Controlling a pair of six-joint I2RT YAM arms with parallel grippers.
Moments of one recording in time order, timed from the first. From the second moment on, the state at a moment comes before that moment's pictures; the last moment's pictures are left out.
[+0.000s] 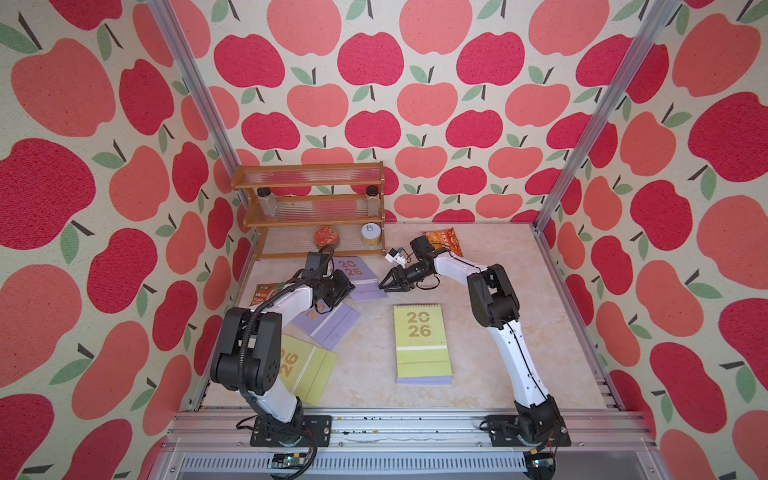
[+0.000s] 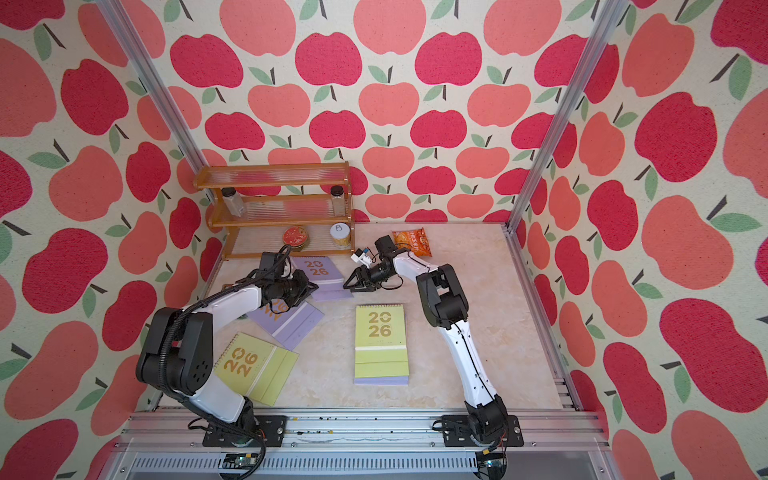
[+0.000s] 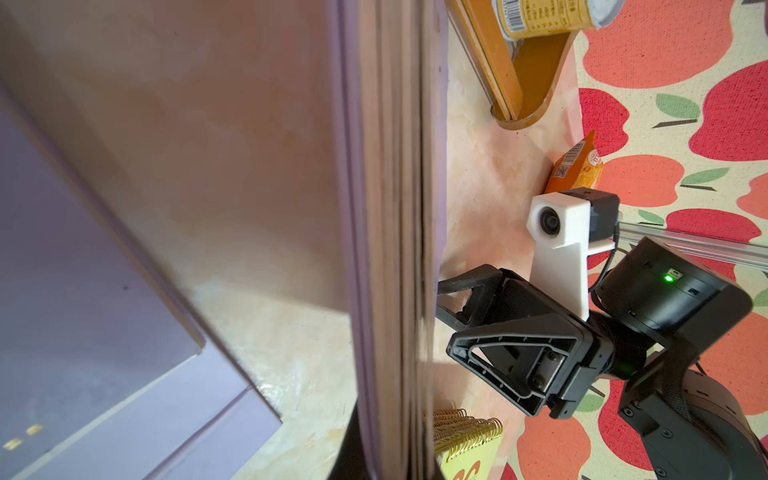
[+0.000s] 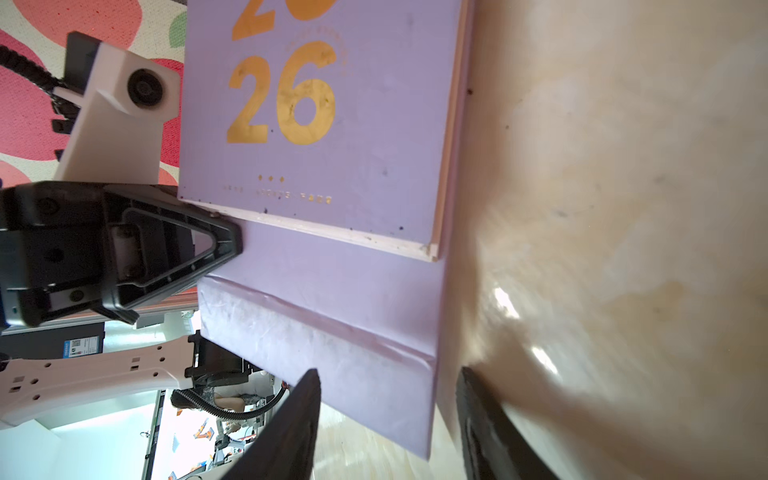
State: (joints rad) left arm -0.18 1.61 0.95 -0.23 0.41 -0.96; right arm 0.55 2.53 1.97 -0.59 -1.08 0.22
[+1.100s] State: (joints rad) left arm -0.14 1.16 0.85 -0.26 0.52 -0.79; right arm 0.46 2.38 1.67 0.86 -1.28 1.36
